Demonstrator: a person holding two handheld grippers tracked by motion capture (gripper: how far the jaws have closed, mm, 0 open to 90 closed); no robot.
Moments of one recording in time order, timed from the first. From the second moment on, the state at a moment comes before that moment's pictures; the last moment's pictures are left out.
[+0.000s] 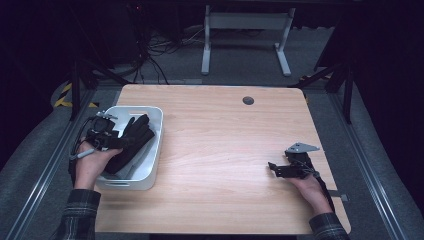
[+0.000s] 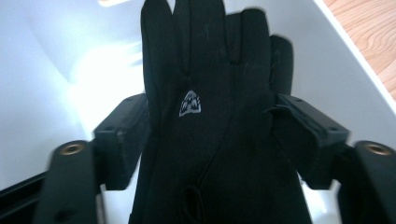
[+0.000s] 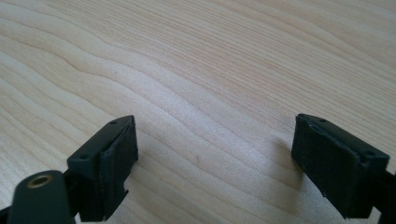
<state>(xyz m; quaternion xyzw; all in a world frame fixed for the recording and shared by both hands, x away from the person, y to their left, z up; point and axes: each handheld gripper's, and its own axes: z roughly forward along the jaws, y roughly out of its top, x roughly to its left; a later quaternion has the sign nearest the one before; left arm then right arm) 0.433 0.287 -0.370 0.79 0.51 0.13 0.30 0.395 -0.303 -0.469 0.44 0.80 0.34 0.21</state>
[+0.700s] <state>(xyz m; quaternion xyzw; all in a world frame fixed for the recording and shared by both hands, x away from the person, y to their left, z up) 0.428 0.237 -0.337 0.81 0.44 0.12 0.37 0.395 -0.303 -0.469 0.44 0.80 0.34 0.21</state>
